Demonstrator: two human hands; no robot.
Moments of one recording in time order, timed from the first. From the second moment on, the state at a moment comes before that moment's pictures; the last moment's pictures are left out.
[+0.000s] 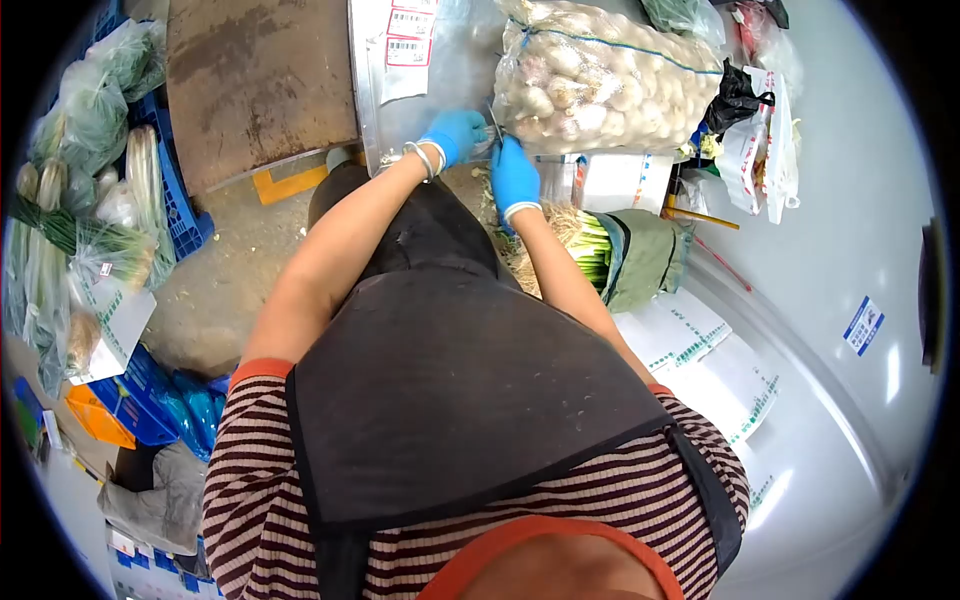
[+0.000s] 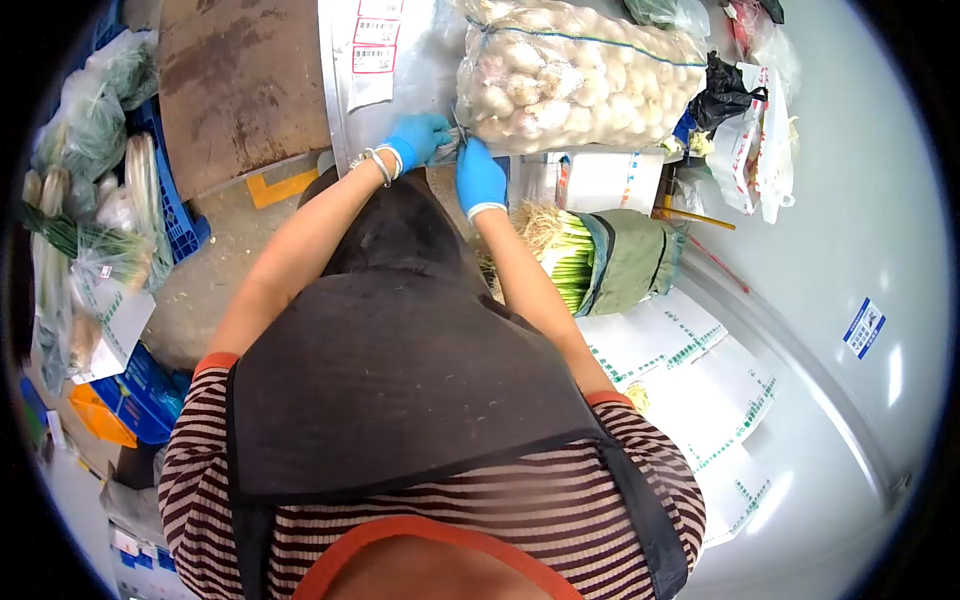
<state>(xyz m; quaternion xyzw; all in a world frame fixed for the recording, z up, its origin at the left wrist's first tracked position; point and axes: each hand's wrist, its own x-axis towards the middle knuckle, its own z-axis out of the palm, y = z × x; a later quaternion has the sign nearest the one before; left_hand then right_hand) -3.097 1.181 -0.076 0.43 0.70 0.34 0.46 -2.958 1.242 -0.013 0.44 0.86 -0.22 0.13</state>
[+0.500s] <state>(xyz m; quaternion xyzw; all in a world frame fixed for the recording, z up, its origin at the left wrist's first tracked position) -3.086 1.176 -0.074 0.41 0.72 0.36 0.42 -2.944 1.251 -0.058 0.42 0.86 -0.25 0.13</state>
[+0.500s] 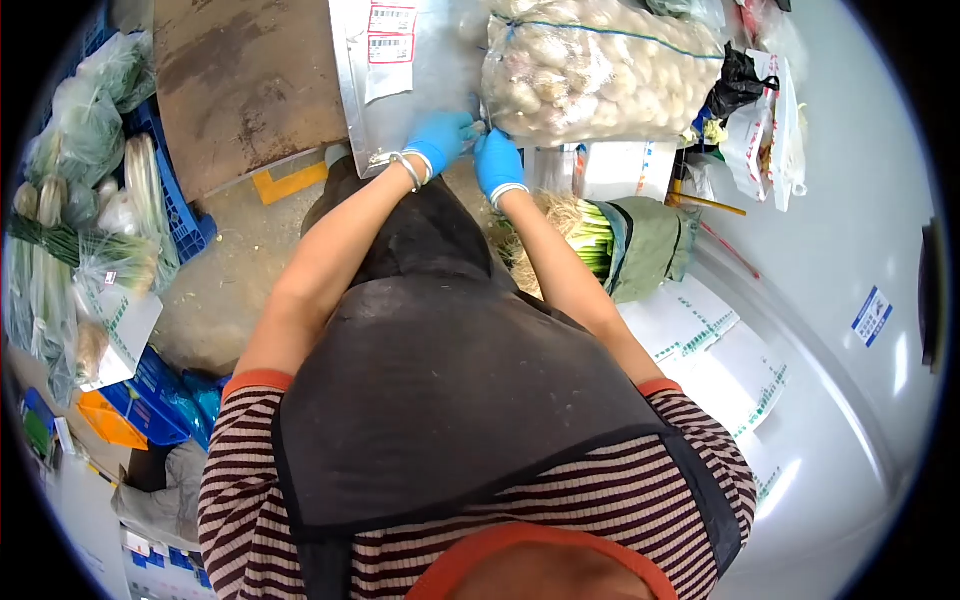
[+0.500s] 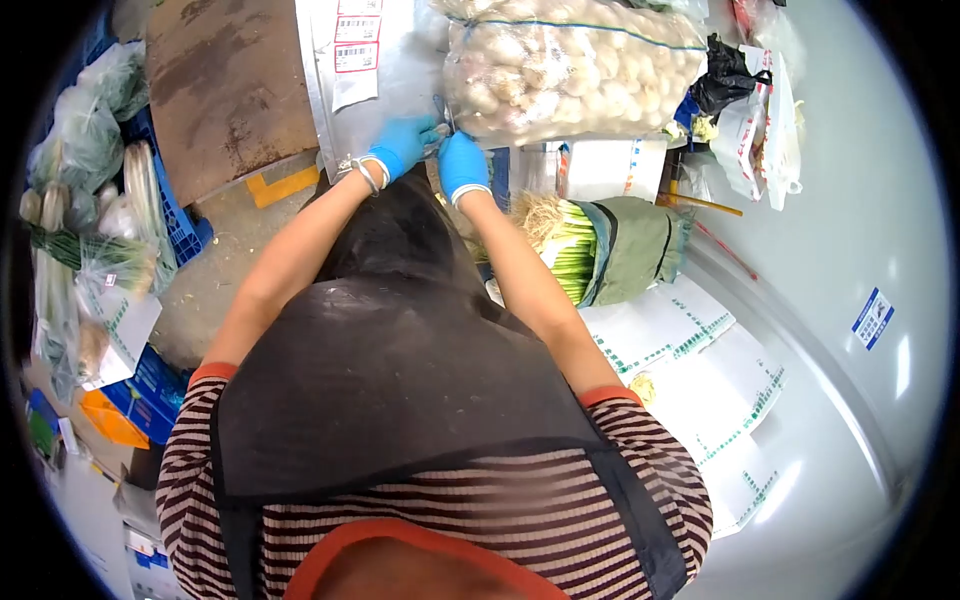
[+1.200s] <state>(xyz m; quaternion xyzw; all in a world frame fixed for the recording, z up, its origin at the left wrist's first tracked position) -3.088 1.172 -0.053 0.43 0.77 0.29 0.38 -2.954 1.244 -0.039 0.43 0.87 -0.20 0.13</state>
